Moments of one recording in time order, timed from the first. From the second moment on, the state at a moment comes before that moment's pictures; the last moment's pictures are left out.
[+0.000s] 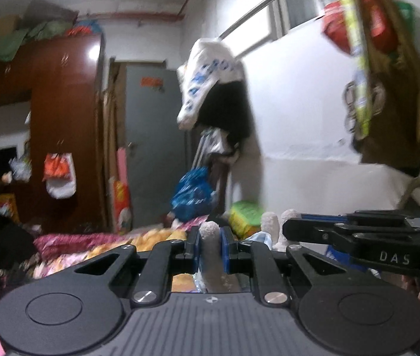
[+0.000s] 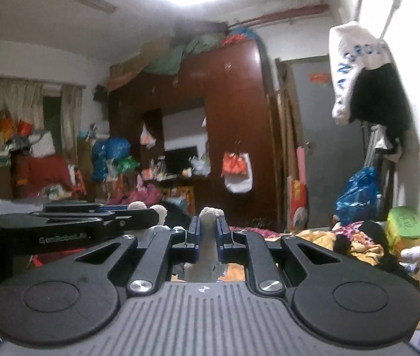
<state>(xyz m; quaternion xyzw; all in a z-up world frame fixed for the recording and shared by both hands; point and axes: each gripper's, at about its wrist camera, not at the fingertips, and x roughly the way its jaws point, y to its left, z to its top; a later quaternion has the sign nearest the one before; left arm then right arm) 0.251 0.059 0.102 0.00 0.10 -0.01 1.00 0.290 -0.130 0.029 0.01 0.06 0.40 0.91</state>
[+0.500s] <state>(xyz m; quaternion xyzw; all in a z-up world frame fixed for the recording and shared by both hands) 0.300 0.084 0.063 0.02 0.20 0.06 0.98 0.308 -0.075 -0.001 -0.09 0.11 0.40 0.91</state>
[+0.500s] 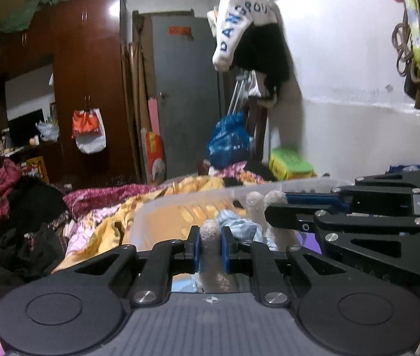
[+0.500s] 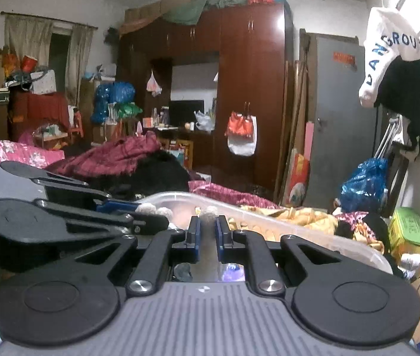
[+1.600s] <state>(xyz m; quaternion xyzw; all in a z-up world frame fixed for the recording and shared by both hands) 0.168 0.069 0.126 0.06 0.15 0.12 0.98 0.255 -0.166 0.057 -0.03 0.08 0.36 0.93</state>
